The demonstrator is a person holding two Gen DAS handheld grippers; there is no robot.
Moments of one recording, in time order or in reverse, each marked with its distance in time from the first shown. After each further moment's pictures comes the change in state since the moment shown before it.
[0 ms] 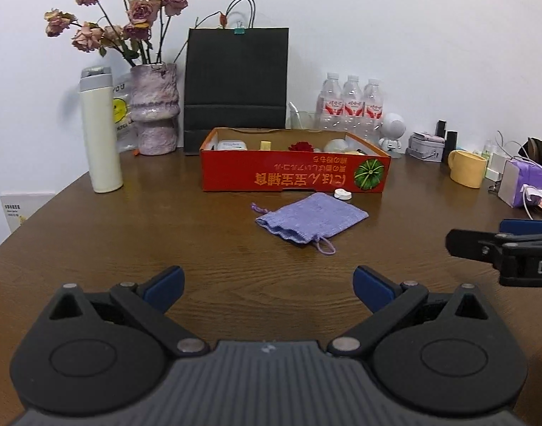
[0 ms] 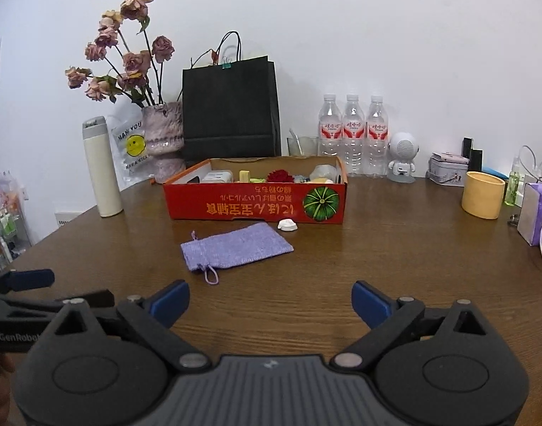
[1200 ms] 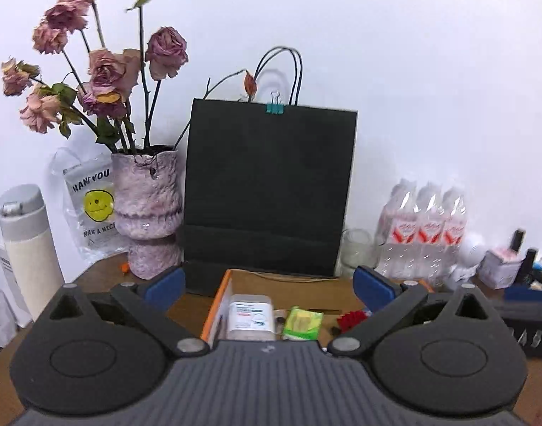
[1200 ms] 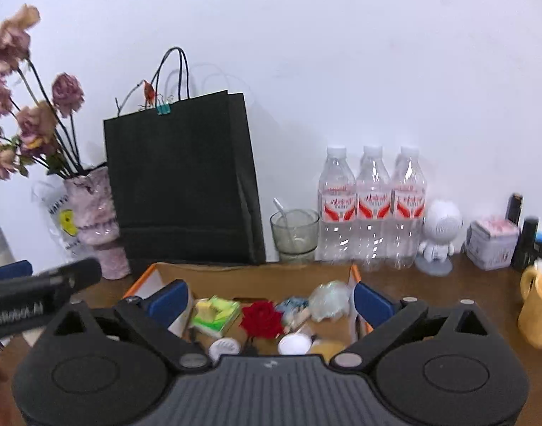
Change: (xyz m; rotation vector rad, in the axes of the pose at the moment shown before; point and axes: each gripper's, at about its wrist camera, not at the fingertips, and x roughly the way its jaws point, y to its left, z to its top) left arm 0.189 0.026 0.219 -0.099 -0.156 0.114; right arm 0.226 -0.025 0.213 0.070 -0.019 -0.036
